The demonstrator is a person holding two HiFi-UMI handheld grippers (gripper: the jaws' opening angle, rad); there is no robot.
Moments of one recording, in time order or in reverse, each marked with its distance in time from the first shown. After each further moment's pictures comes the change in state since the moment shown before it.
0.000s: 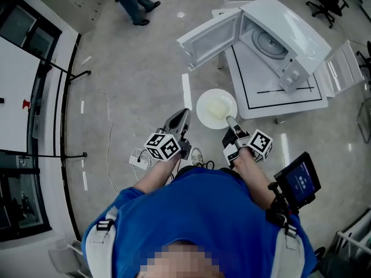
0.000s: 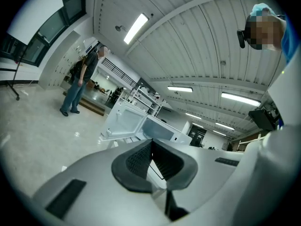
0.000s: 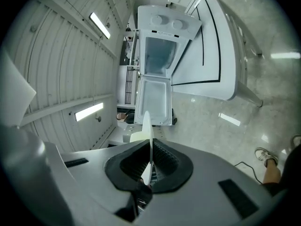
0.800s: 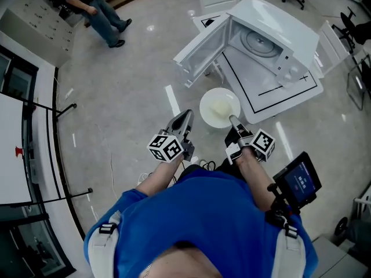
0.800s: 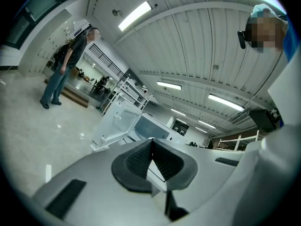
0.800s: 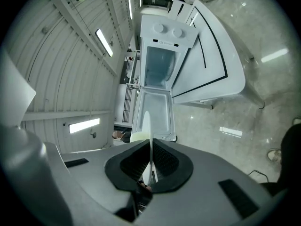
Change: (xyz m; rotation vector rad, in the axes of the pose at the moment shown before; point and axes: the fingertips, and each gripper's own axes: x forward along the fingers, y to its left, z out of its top) left arm 0.048 0.062 0.043 -0.018 0.098 -0.226; right arm 0.059 0.017 0.003 0.015 -0.275 -0.035
